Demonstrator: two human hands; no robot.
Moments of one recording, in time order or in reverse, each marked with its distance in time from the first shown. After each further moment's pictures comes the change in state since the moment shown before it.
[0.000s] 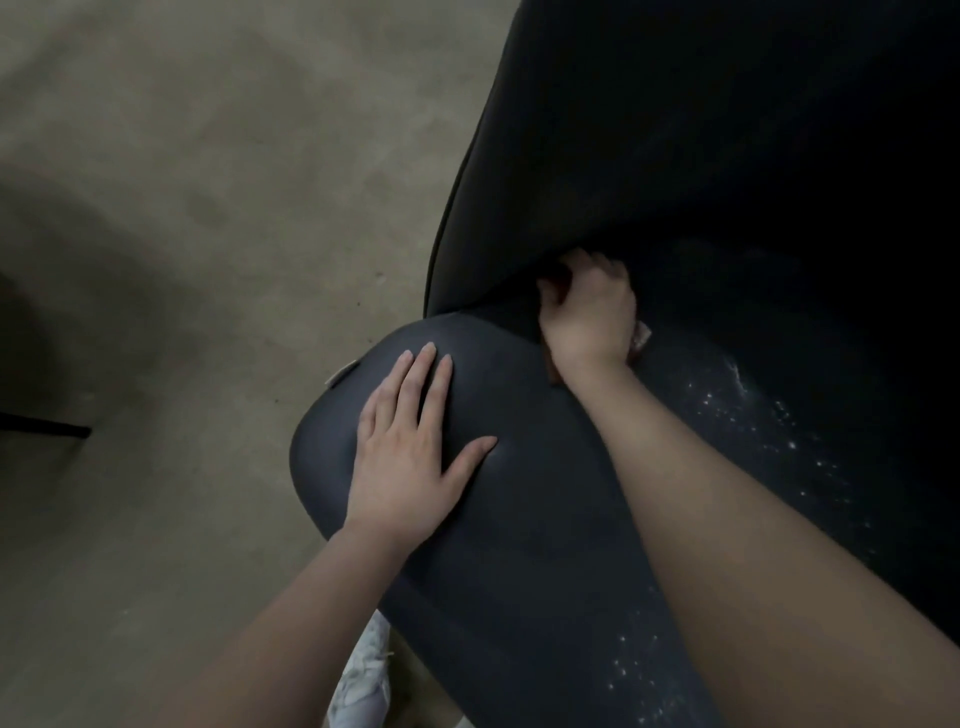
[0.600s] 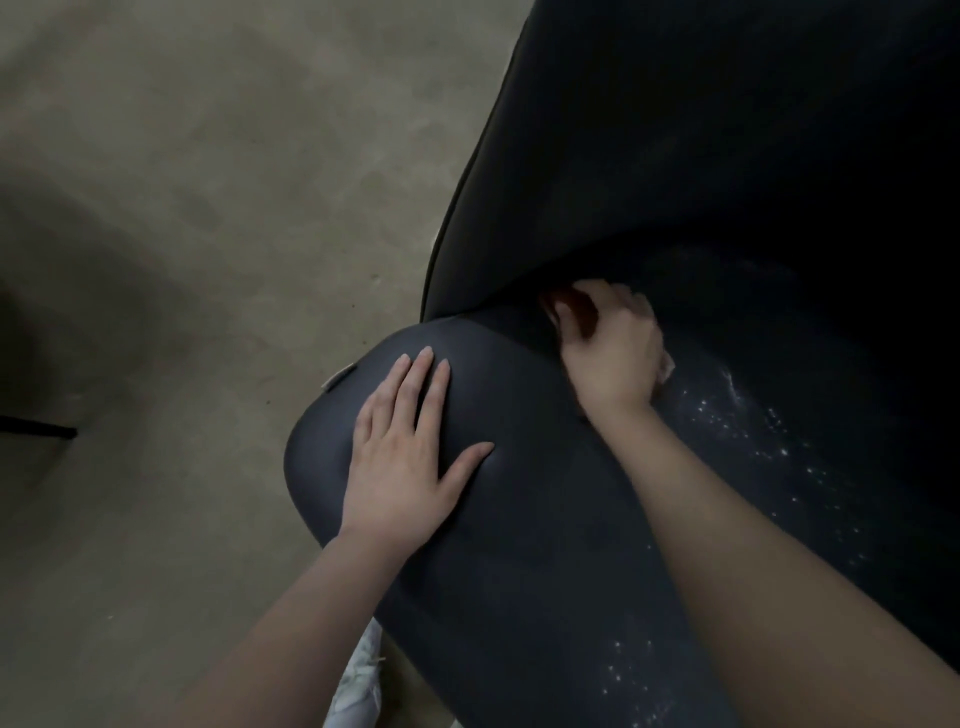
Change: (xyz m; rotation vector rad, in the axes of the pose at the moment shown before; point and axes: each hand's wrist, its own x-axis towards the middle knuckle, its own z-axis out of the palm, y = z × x) left_hand -0.001 0.001 -0.001 0.036 -0.020 -0.005; right_hand -0.022 0.027 -0.007 0.028 0.108 -0.097
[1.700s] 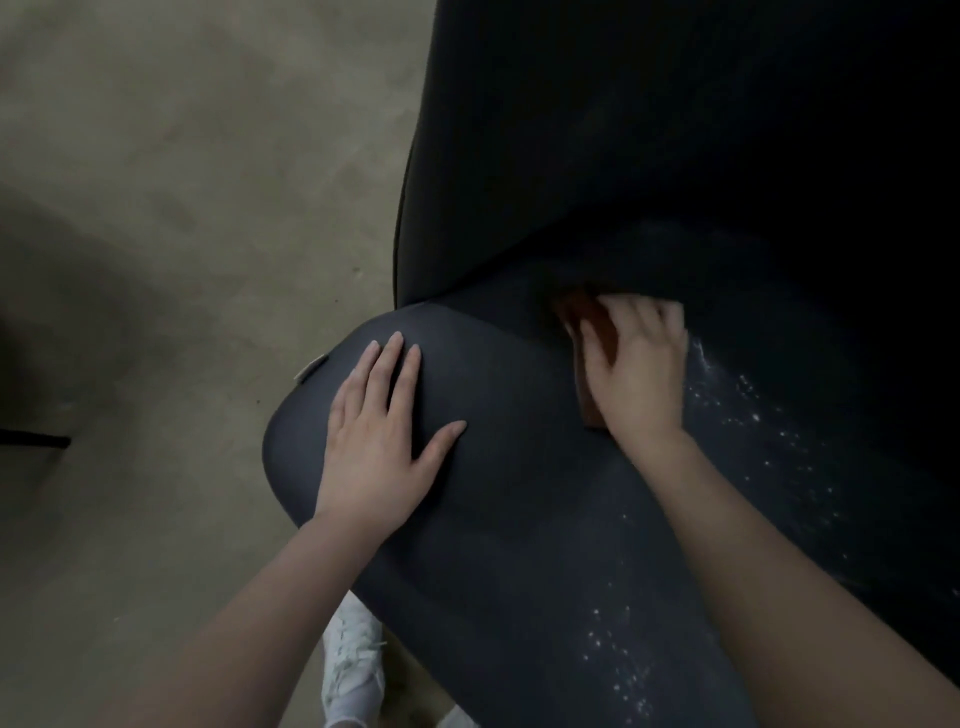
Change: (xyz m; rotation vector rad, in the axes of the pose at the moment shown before) left_hand -0.001 0.003 -0.006 -0.023 0.008 0.006; right_hand -0.034 0.048 -0.027 -0.104 -0.018 -0.052
